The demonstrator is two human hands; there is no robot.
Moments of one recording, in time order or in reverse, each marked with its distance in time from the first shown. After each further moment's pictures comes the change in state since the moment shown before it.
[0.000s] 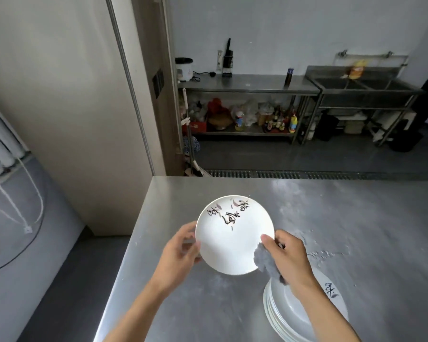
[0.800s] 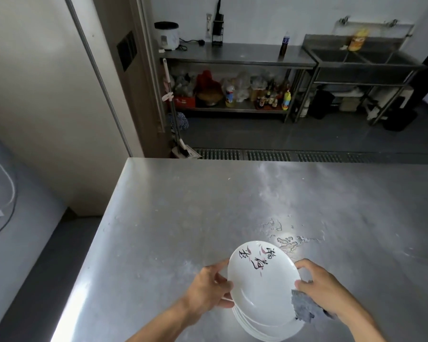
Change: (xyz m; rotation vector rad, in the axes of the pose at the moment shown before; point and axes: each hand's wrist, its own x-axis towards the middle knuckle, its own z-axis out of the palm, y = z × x) left_hand -0.012 -0.026 0.154 -0.025 -0.386 -0.472; right_hand 0.005 0.093 -0.160 -0.624 -0.402 0.404
